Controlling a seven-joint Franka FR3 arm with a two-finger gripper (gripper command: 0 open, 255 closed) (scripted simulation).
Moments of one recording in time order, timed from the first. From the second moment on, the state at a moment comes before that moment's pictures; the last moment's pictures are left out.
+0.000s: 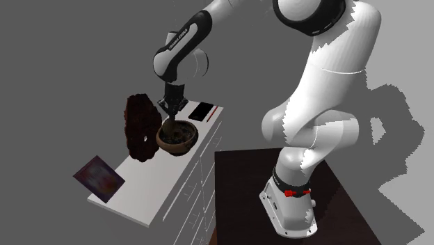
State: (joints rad) arm -0.15 -0.05 1.07 -2.38 0.34 2.45 0.14
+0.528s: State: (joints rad) arm -0.15 -0.11 1.05 -2.38 0.40 2.39 0.10
